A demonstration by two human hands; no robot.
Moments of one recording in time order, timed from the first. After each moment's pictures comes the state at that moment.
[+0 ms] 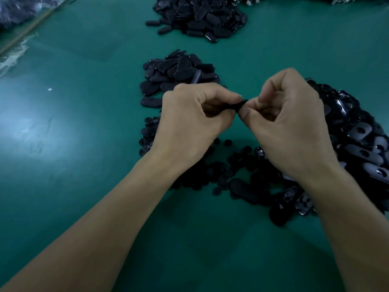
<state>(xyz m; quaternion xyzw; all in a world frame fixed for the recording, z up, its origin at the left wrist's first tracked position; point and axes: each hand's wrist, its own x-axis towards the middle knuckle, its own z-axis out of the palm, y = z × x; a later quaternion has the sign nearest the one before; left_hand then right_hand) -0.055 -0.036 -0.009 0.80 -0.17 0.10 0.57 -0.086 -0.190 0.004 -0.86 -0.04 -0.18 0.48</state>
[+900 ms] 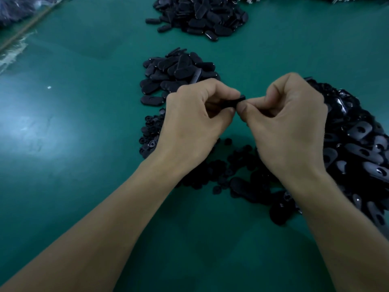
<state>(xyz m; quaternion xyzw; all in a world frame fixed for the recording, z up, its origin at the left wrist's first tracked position) -0.055 -0.040 -0.011 0.81 -0.17 0.10 0.56 -0.086 -0.179 -0.003 -0.84 0.04 -0.25 0.47</state>
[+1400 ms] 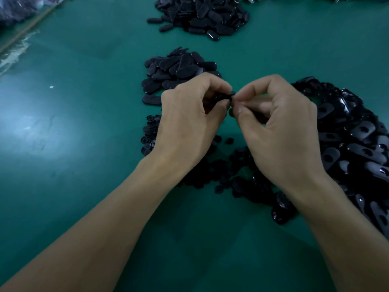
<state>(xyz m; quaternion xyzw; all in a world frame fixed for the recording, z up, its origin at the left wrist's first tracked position) -0.054 -0.037 -0.011 0.83 -0.15 0.17 0.51 -0.092 -0.170 0.001 -0.86 -0.05 -0.24 0.45</state>
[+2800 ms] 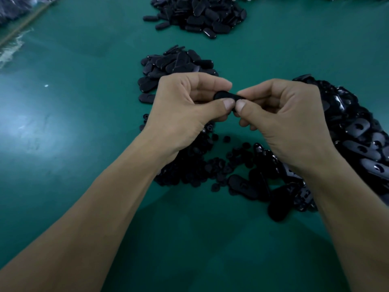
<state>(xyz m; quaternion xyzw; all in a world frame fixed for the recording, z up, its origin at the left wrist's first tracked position) -0.049 -0.028 -0.001 0.71 -0.12 -0.04 0.69 -0.079 -0.196 -0.001 -0.81 -0.07 -0.13 0.57</state>
